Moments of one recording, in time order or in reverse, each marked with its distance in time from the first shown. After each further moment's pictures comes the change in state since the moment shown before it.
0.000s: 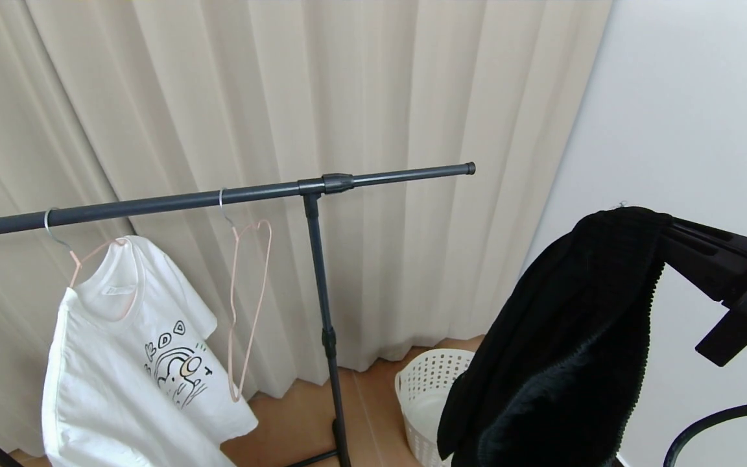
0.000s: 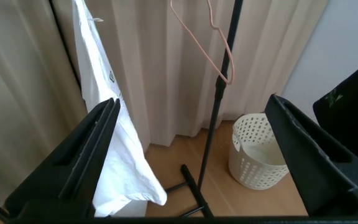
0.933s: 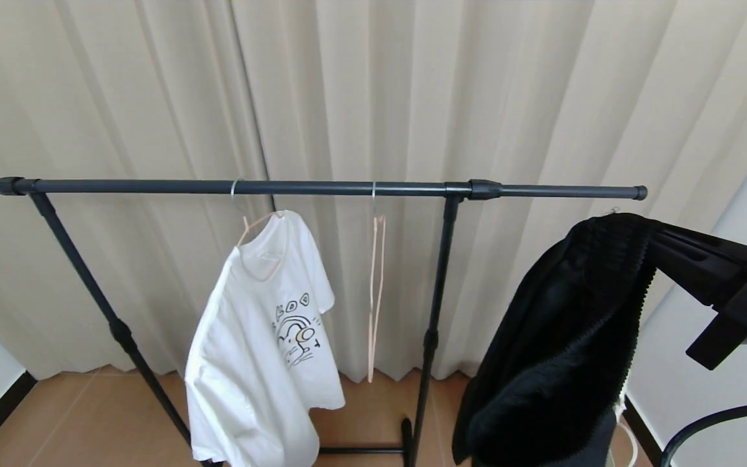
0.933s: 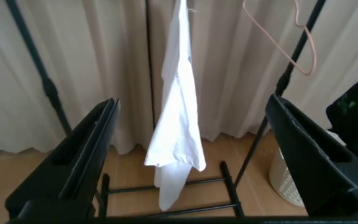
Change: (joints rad) left arm 0.002 0.000 0.000 0.000 -0.001 -0.001; right arm -0.002 0.012 0.010 -0.006 0.002 0.001
